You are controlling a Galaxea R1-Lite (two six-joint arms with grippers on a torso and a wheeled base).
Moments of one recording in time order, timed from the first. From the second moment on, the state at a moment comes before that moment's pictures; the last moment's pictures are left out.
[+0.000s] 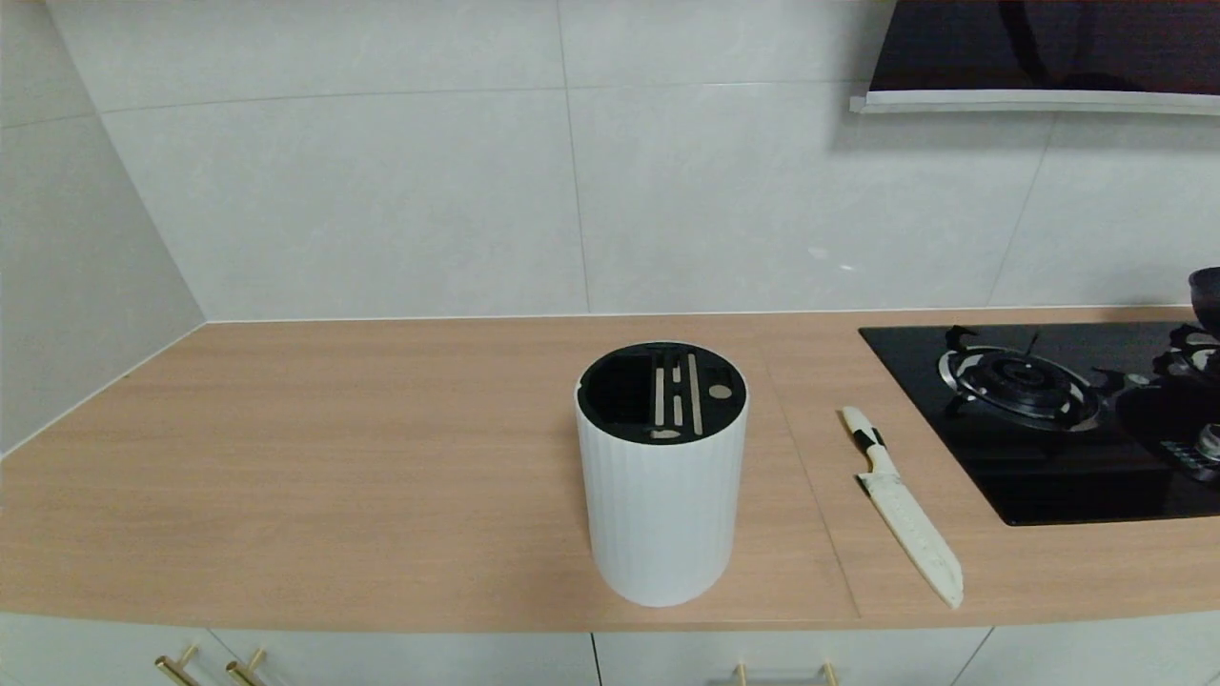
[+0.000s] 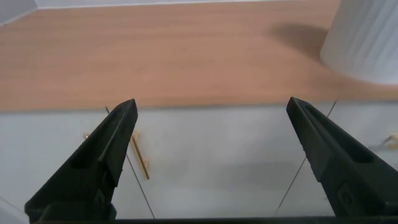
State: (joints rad) left arm 0.00 0.00 0.00 0.00 -0.01 0.01; right arm 0.00 0.00 0.00 0.00 0.03 0.01
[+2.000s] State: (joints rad) left arm 0.00 0.00 0.00 0.00 -0.01 0.01; right arm 0.00 0.00 -0.03 -0.08 0.04 0.01
